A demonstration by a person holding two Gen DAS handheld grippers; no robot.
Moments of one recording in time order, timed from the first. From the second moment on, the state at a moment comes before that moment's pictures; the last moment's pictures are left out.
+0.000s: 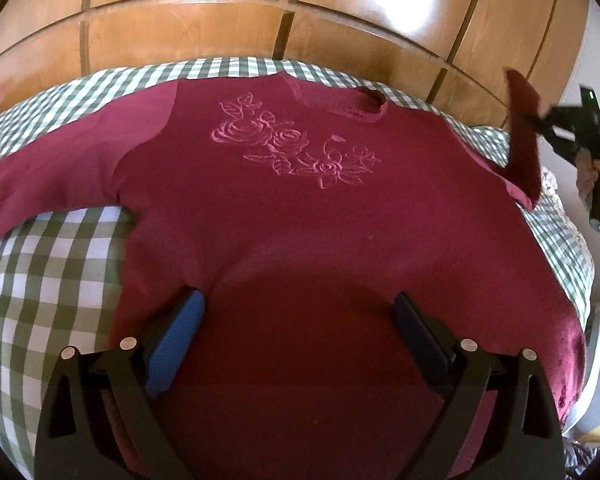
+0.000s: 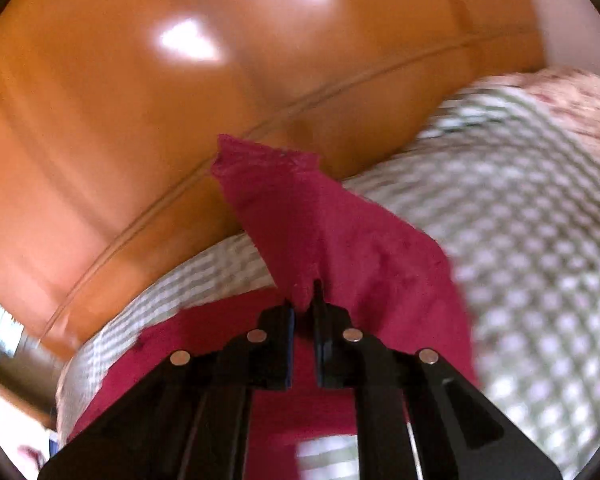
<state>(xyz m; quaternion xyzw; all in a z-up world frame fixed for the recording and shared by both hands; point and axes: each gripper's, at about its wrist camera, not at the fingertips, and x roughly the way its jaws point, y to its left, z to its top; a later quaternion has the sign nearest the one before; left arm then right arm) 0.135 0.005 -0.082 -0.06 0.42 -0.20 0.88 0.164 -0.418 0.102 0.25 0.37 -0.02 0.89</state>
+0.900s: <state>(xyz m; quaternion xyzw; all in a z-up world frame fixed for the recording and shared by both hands) 0.212 -0.014 -0.027 -0.19 0.45 -0.25 0.84 0.083 -0.327 0.072 0.22 0.41 0.08 0.88</state>
